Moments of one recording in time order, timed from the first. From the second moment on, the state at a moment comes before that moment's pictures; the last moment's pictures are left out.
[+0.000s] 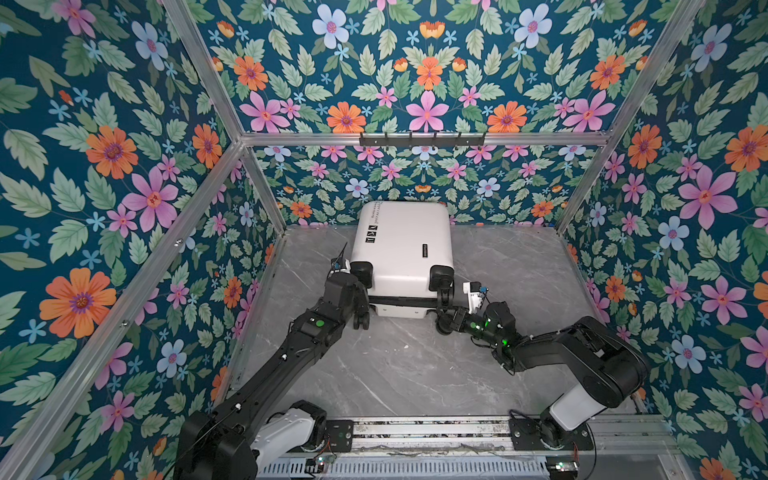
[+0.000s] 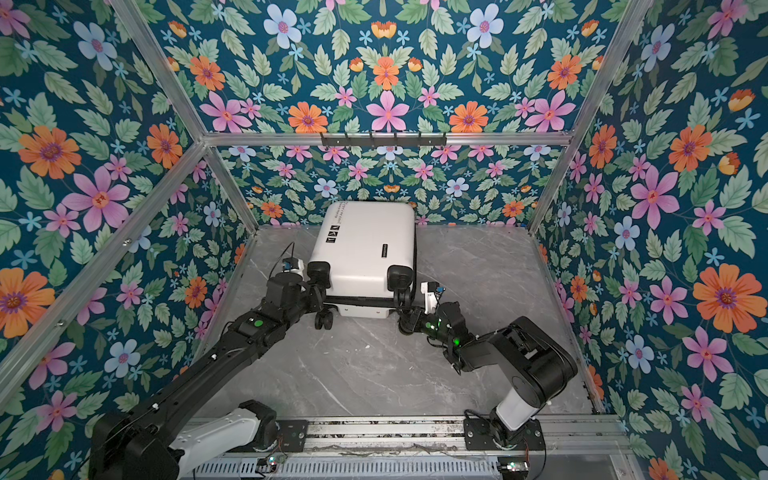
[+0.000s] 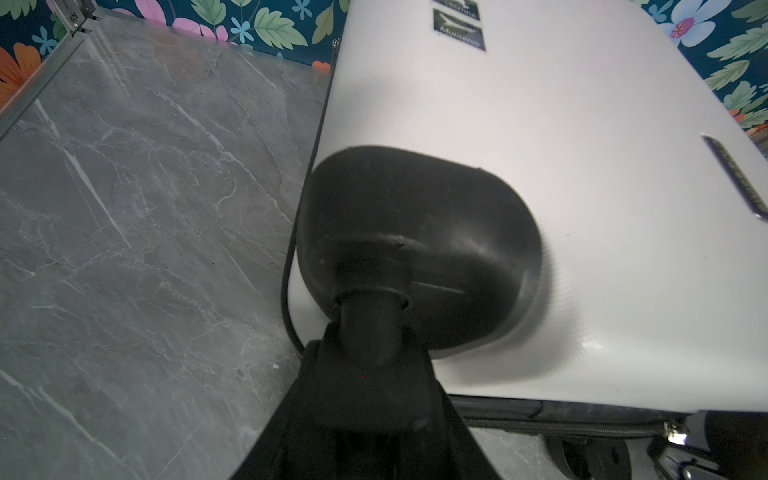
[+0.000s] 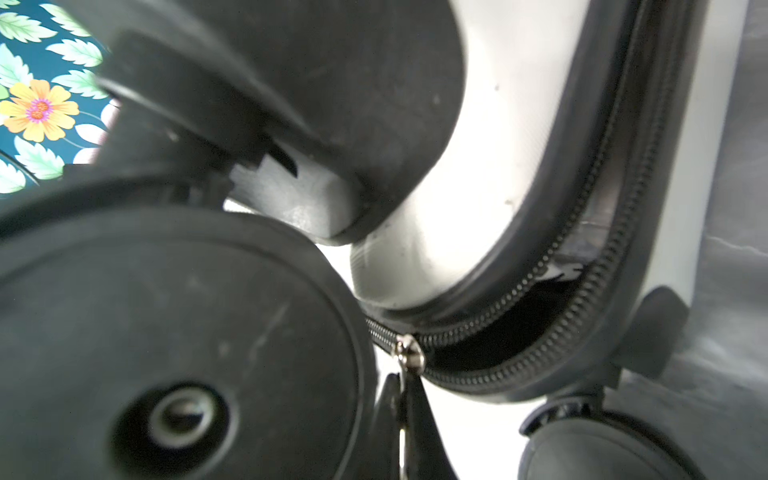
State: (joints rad) left arm -0.47 1.07 0.79 -0.33 -0.23 -0.48; right arm 0.56 1.61 0.40 1.01 -0.37 0.90
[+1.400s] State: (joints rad) left arm -0.42 1.03 0.79 -0.40 -0.17 -0.44; right arm 0.46 1.41 0.51 0.55 -0.26 0.68
